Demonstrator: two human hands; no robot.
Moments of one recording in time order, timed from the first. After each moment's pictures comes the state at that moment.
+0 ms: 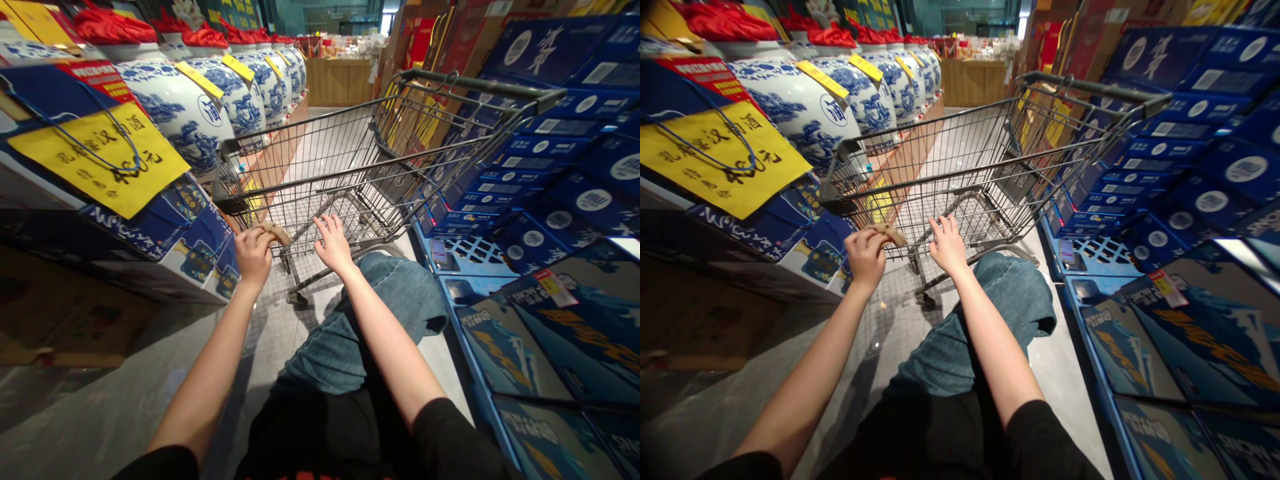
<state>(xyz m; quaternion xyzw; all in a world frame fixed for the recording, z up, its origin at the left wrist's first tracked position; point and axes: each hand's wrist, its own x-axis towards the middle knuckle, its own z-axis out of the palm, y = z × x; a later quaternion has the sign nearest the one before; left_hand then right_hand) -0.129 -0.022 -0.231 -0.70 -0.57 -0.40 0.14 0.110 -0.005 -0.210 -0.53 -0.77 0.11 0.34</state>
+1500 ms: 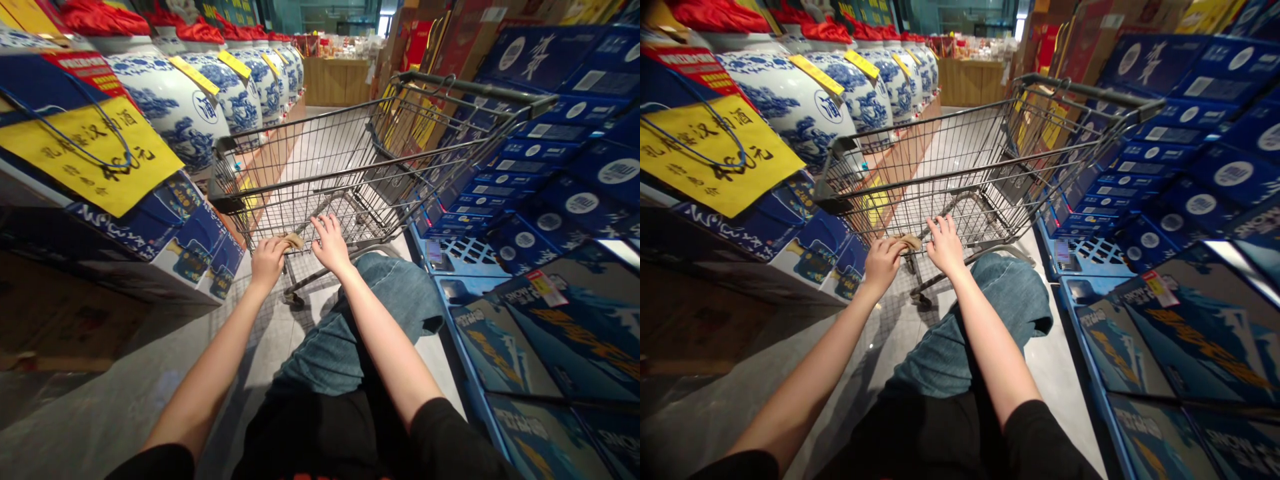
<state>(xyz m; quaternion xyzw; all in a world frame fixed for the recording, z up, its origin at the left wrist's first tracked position) -0.100 -0.021 -0.240 -0.77 -0.56 -0.27 0.11 0.111 -0.006 -0.207 -0.53 -0.77 0.11 0.32</state>
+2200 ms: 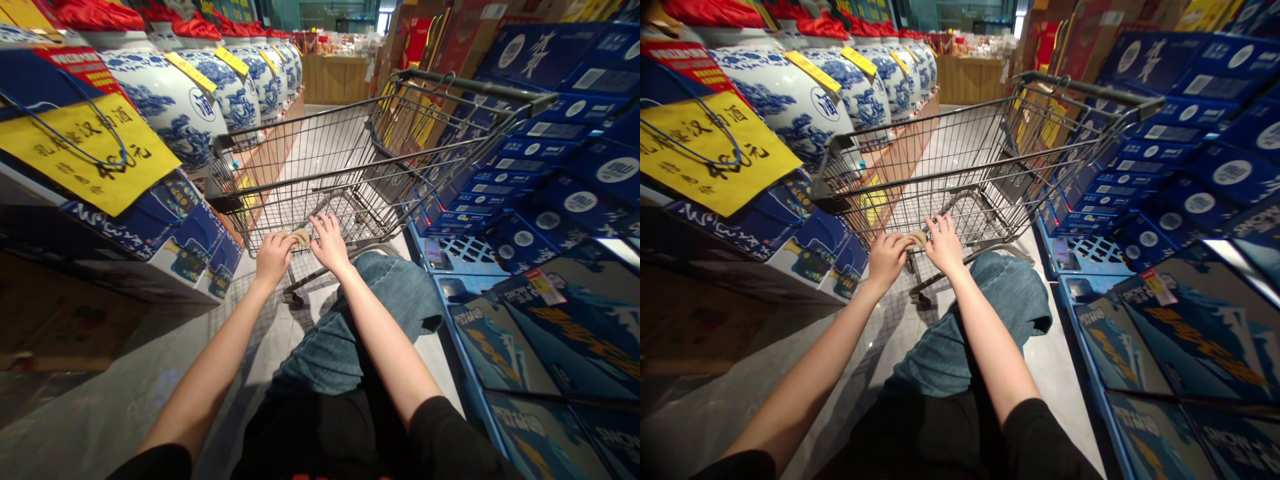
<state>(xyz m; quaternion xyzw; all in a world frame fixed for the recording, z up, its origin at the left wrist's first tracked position) -0.082 -0.021 -0.228 -0.79 -0.53 -0.28 0.11 0.111 -0.005 -0.208 -0.53 -0.77 0.11 0.32</state>
